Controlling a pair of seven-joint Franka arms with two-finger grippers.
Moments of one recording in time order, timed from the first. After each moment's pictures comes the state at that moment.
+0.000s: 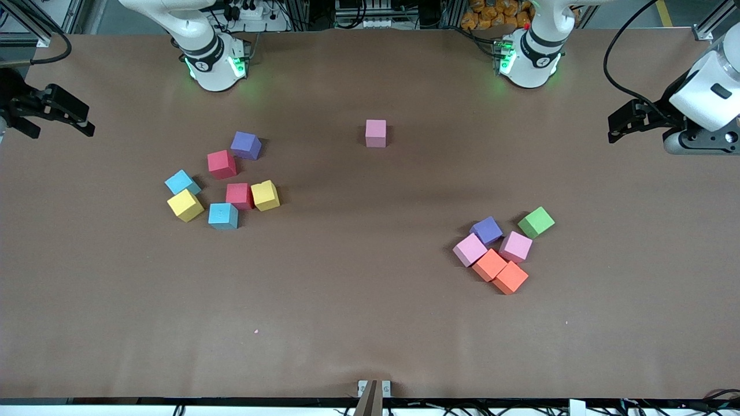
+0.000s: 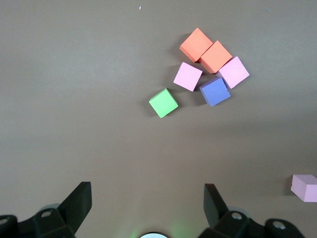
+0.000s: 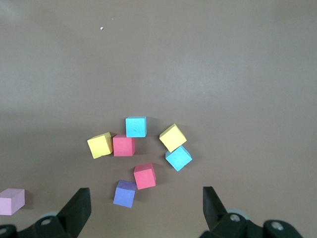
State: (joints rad) left arm -0.03 0.00 -0.10 -1.53 0.02 1.47 -0.08; right arm 0.05 -0.05 -0.02 -1.50 0.02 1.48 0.01
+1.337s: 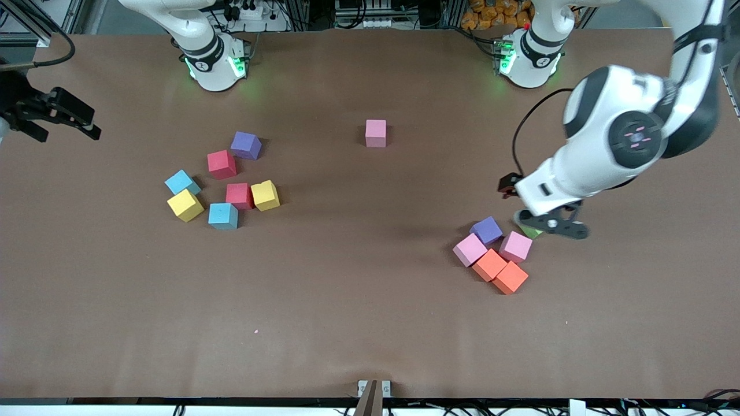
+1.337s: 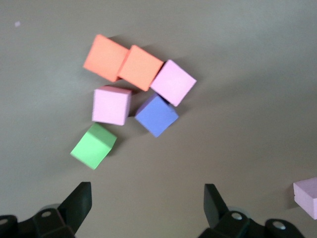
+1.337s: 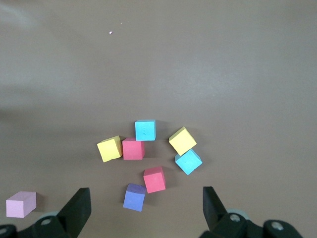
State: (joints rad) left arm -0.14 0.31 -0.23 -1.60 0.04 1.78 -0.02; right arm 0.06 -0.04 -0.02 -1.50 0.05 1.50 0.04
